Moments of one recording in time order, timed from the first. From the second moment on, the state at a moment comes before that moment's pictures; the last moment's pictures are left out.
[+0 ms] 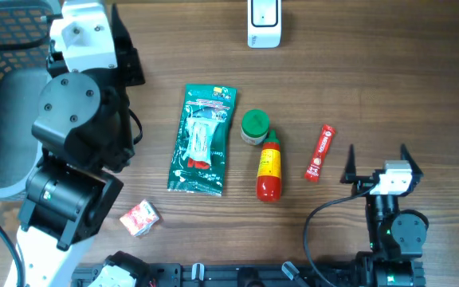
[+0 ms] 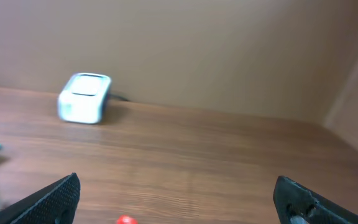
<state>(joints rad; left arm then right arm) -0.45 1.07 1.41 -0.31 -0.63 0.07 -0.03 0.02 0.01 0.01 -0.03 -0.13</state>
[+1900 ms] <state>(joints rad) -0.14 0.01 1.05 -0.18 -0.29 -0.14 0.39 1.59 1.46 -1.15 -0.12 0.44</state>
